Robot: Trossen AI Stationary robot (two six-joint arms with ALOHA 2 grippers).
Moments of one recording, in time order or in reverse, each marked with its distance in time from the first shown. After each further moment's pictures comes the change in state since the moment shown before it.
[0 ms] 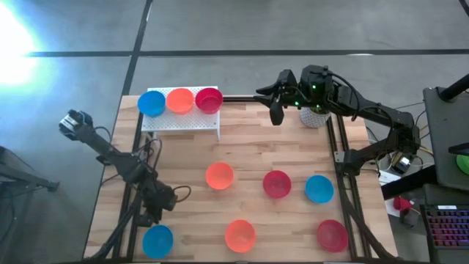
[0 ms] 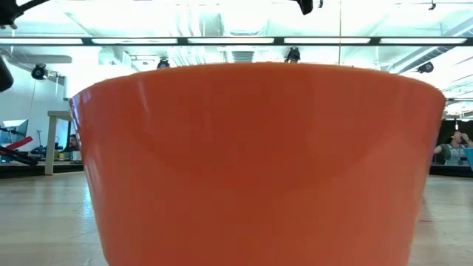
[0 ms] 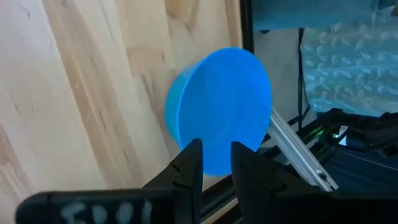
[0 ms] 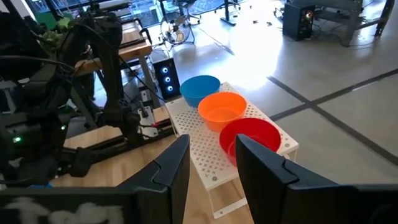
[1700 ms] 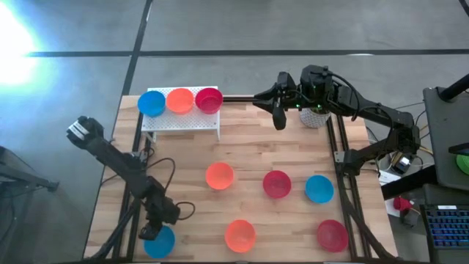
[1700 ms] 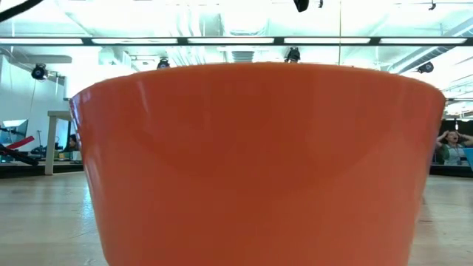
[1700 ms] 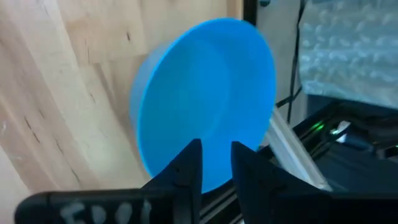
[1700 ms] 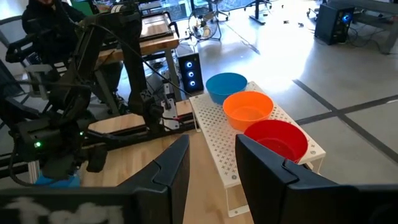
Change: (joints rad) left arm -0.098 0.223 0.012 0.173 0.065 -0.117; right arm -0.001 0.000 0.000 0.000 -0.121 -0.057
